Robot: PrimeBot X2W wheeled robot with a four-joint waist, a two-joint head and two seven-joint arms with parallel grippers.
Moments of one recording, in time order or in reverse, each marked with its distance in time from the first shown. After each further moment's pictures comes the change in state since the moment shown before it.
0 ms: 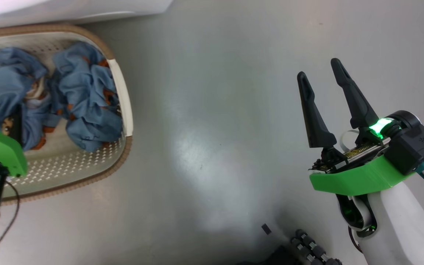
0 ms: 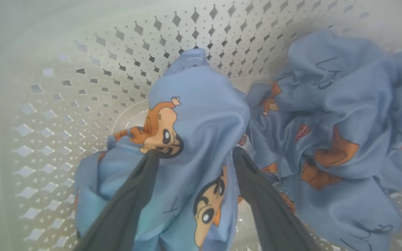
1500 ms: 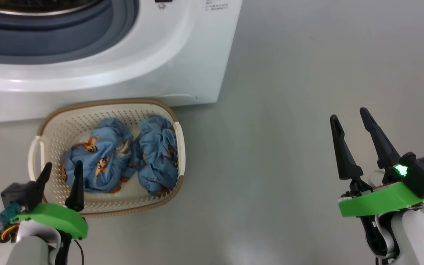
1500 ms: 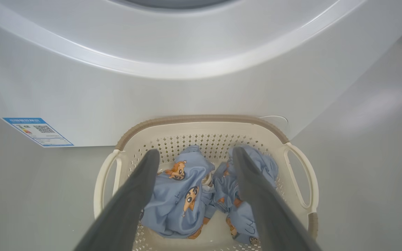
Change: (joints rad) left arm 0.538 -0.208 0.240 -0.544 0.031 -0.009 -0.028; right arm 0.178 -0.067 -0.101 0.091 0.035 0.000 0.001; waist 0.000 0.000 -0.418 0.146
